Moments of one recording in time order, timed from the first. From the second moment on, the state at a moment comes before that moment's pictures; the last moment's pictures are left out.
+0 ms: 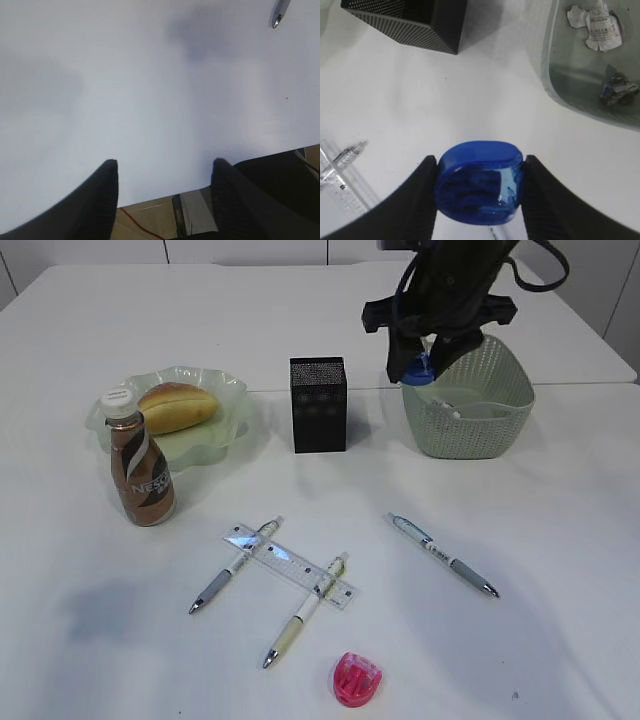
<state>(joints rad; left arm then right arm) -0.05 1.06 -0.94 -0.07 1.23 0.05 0.29 2.14 -2.08 0.05 1.24 0.08</state>
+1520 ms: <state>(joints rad) -0.05 1.06 -0.94 -0.06 1.23 0.05 0.29 2.34 -2.31 0.30 0.86 -0.18</state>
